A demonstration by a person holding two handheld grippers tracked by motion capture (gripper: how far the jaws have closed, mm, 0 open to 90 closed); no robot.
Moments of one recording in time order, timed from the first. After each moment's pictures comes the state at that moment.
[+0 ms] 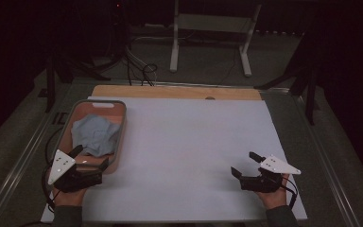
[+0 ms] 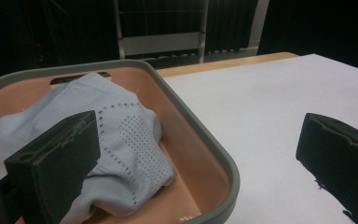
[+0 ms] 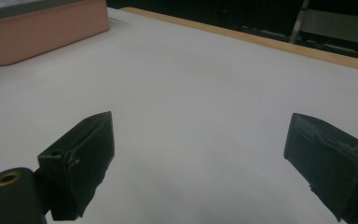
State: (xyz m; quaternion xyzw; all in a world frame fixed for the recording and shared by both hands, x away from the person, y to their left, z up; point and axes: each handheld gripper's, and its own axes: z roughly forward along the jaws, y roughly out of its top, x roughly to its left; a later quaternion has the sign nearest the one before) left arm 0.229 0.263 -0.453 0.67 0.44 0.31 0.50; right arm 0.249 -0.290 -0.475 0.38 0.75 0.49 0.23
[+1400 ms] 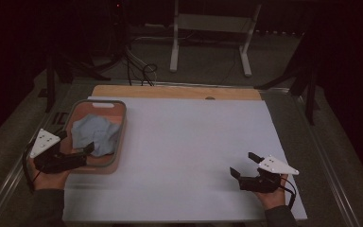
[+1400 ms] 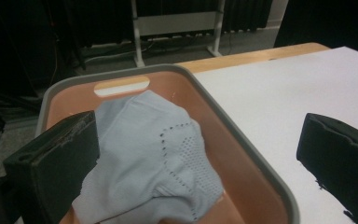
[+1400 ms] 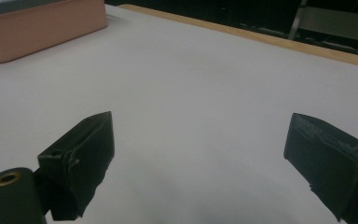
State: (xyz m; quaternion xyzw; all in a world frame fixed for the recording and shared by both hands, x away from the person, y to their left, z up) left arm 0.264 0.299 -0.412 0.69 0.48 0.30 0.45; right arm 0.248 -0.288 -0.477 0.39 0.75 0.48 0.23
